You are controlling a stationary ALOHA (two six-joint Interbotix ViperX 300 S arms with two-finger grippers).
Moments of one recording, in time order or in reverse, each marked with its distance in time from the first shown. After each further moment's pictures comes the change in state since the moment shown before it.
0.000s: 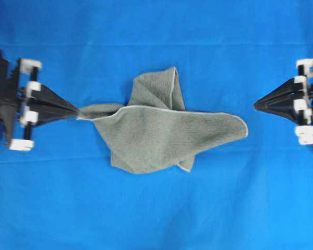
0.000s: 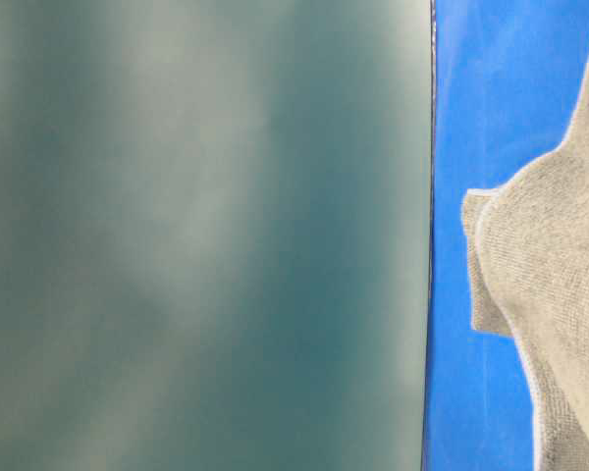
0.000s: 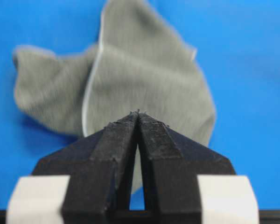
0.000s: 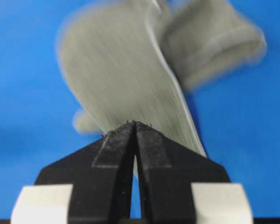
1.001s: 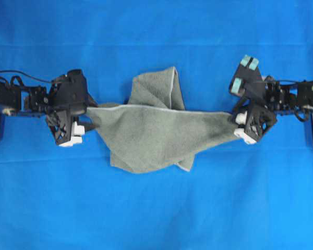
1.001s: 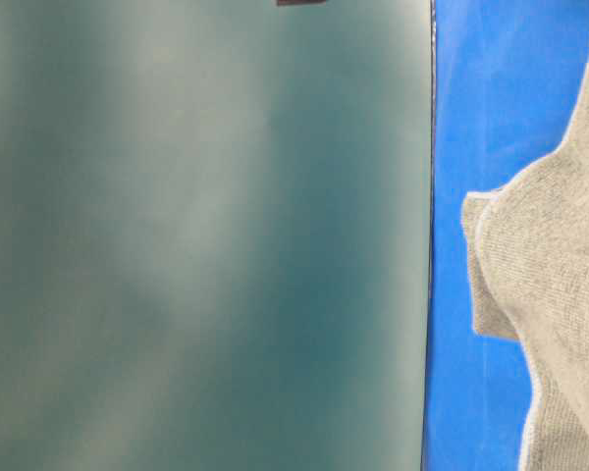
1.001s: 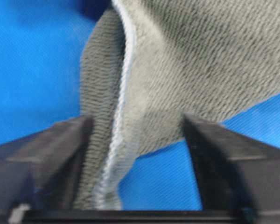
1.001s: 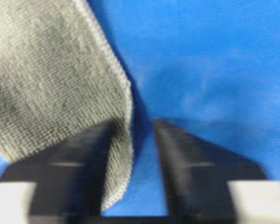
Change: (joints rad) left arm 0.109 0.586 -0.014 -0.006 -0.149 -0.017; right arm -0.061 0.696 -0.075 -0.008 -0.110 0.020
